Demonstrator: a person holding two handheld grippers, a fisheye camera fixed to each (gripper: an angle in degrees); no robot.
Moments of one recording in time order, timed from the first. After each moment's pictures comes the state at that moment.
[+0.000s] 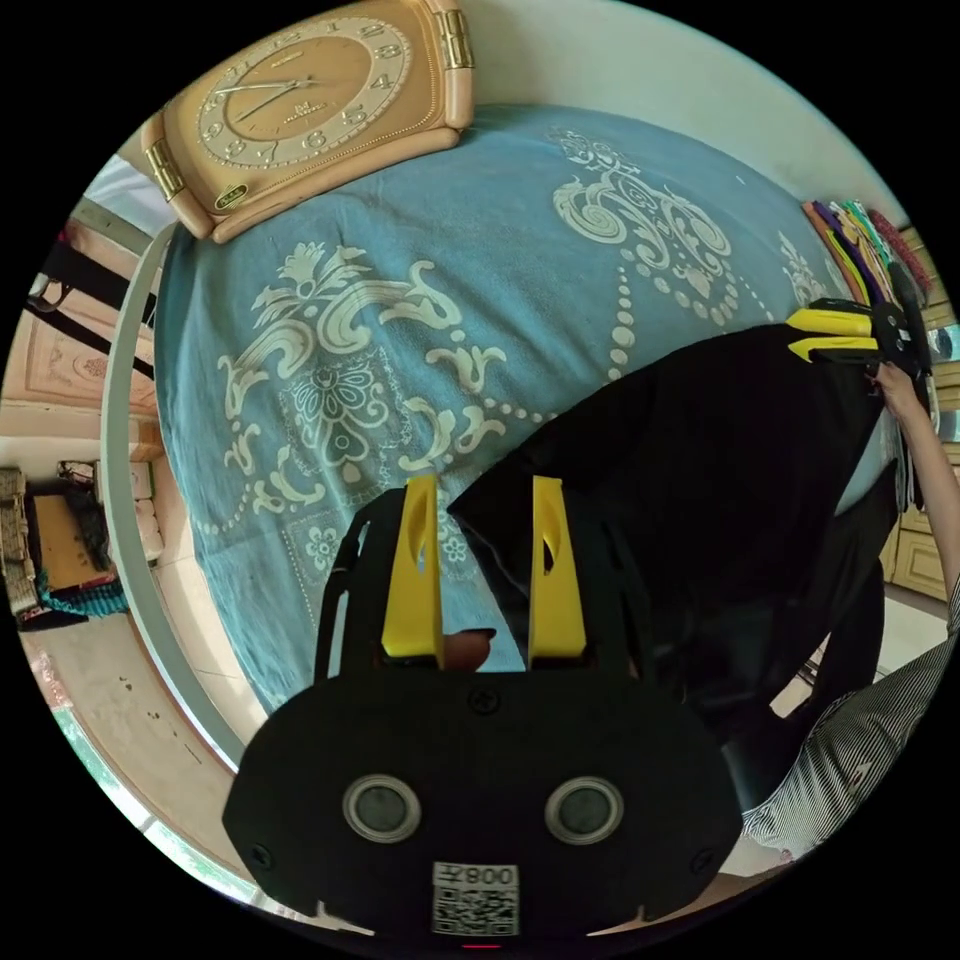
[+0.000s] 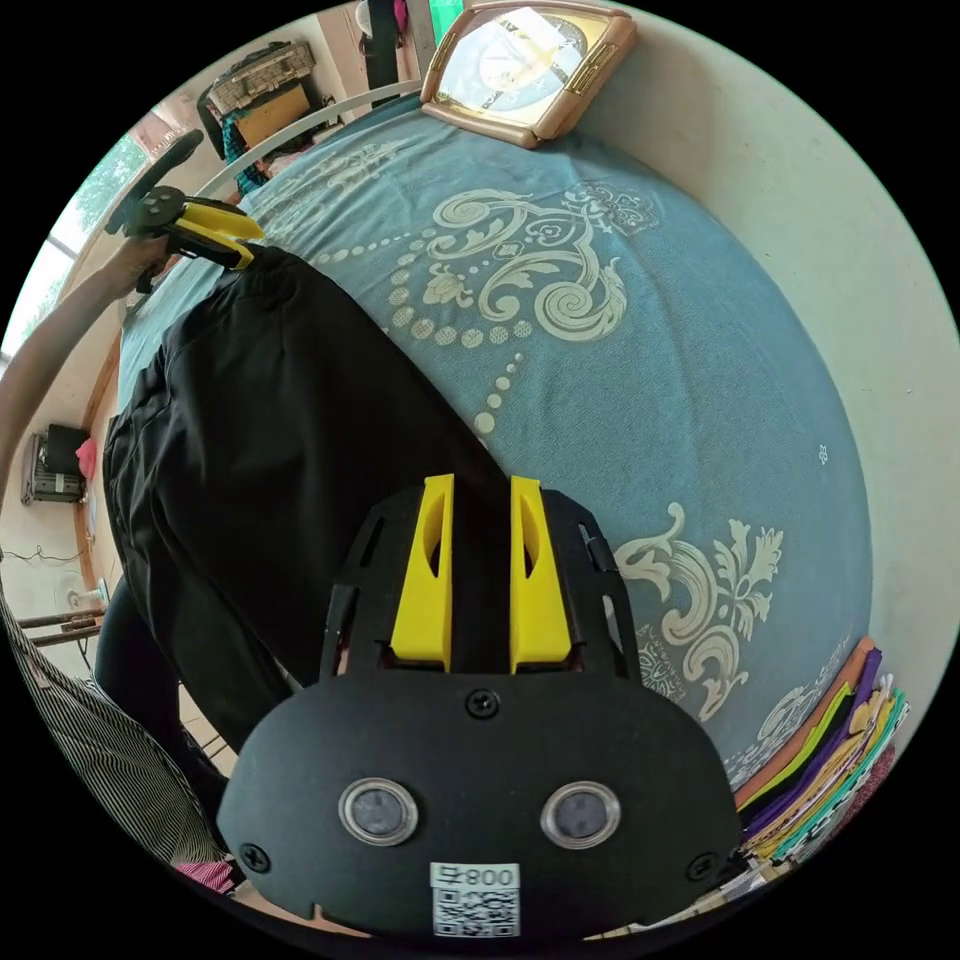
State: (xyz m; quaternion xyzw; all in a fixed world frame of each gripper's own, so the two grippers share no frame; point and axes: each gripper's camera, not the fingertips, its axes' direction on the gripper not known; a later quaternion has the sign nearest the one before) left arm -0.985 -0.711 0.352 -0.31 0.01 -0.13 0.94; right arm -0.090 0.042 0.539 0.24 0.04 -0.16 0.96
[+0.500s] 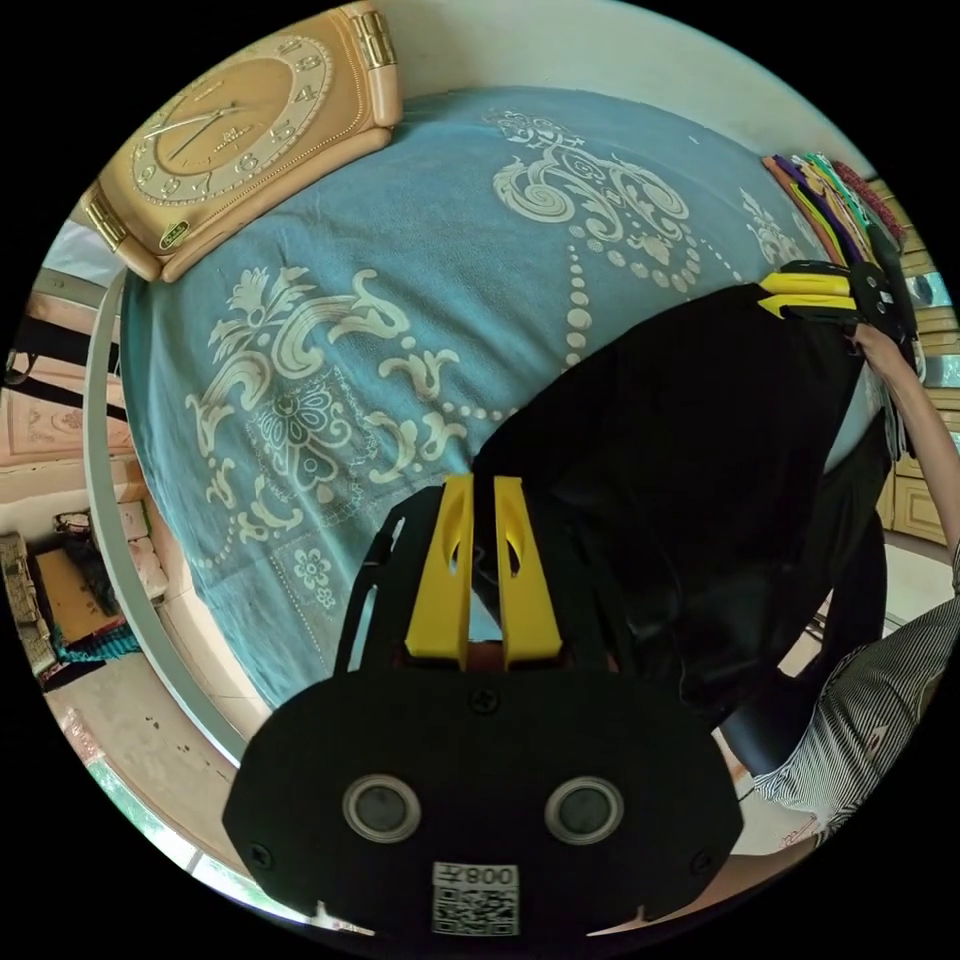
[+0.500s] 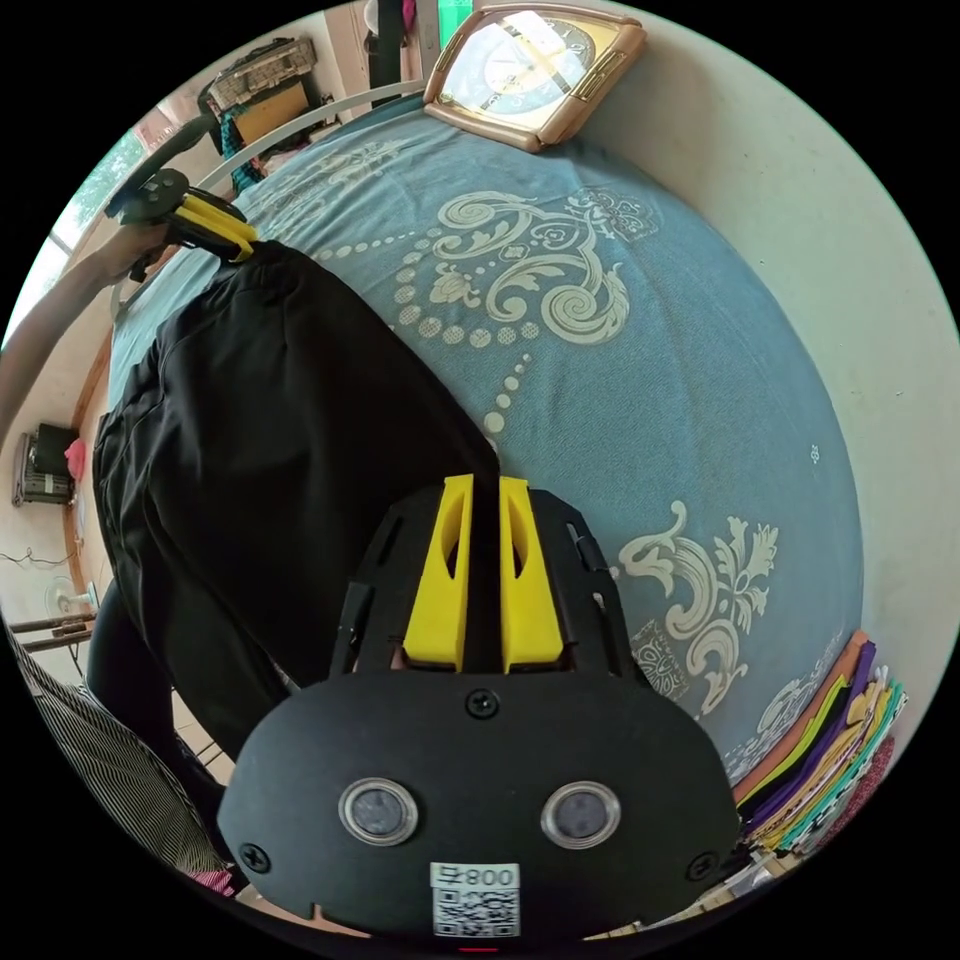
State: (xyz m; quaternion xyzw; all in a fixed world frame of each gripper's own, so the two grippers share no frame) left arm -1.016 -0.741 0.337 -0.34 0.05 -0.07 0.94; right arm -0.114 0.025 0.515 0.25 0.05 -0.15 0.95
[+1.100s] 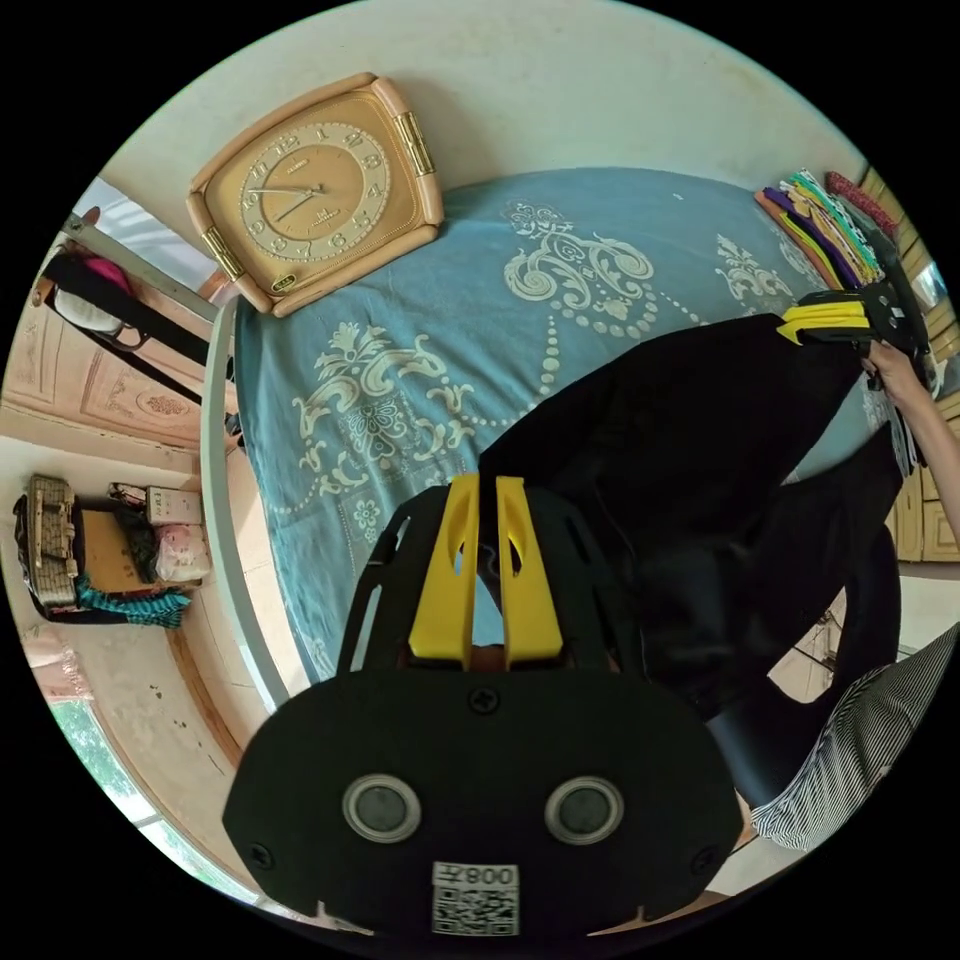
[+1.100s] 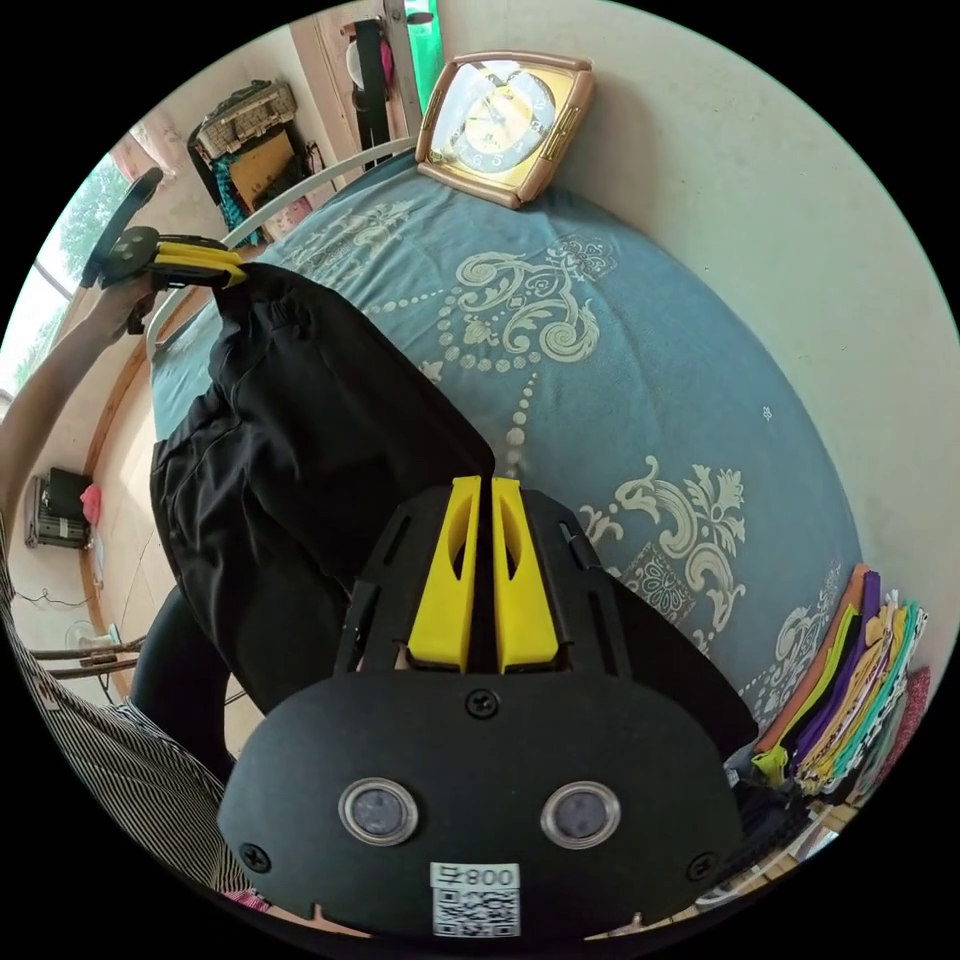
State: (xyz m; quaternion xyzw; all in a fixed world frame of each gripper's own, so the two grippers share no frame) left arm -1.006 -0.720 0.133 -0.27 -0.05 -0.08 0.96; right arm -0.138 0.118 0.475 0.30 0.02 -0.11 0.95
